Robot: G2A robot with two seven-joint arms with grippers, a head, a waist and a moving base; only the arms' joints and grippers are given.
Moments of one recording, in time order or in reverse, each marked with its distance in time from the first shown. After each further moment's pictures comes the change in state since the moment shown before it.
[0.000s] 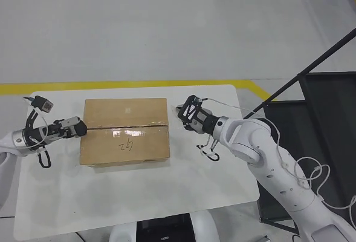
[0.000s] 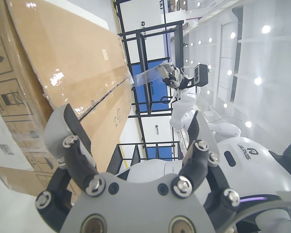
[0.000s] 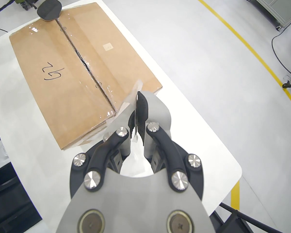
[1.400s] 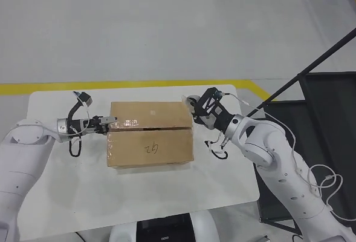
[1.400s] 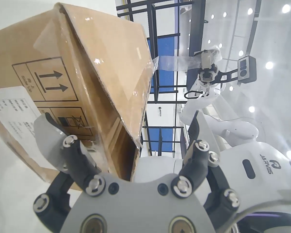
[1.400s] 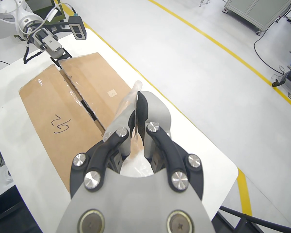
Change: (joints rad) left arm -0.312 -0.162 0.418 0.273 0.065 -0.058 -0.009; right arm -0.102 0.003 0.144 -0.080 0.030 0.013 -0.093
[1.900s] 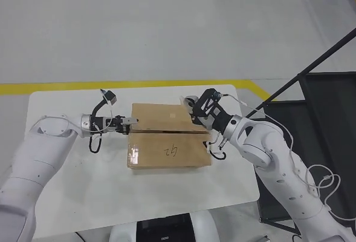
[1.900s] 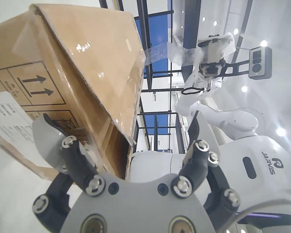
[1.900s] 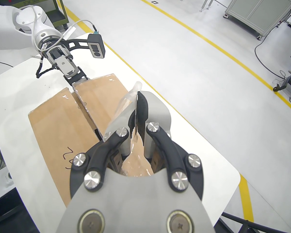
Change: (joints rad) left arm -0.096 -0.106 0.168 0.056 -0.046 -0.024 -0.004; right arm -0.004 -0.006 -0.008 0.007 -0.006 -0.001 -0.022
